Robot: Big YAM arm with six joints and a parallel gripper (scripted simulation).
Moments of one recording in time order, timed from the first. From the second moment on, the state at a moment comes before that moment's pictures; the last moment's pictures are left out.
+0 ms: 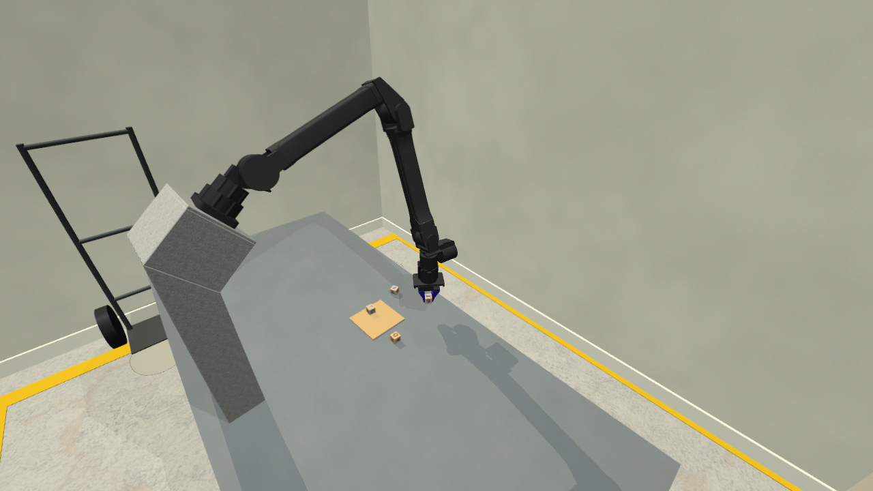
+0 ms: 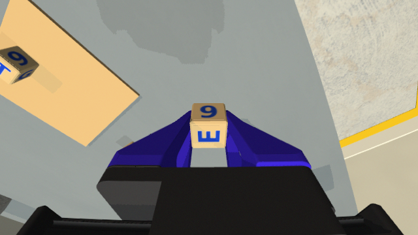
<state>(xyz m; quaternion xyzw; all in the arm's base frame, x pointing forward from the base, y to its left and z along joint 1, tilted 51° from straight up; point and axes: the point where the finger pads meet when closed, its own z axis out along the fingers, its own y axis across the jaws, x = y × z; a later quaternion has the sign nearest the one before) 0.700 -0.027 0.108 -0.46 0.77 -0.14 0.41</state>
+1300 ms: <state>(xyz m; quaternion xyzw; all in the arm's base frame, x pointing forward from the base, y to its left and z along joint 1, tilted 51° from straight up) 0.658 -0.020 0.105 -0.31 0.85 -0.06 0.42</state>
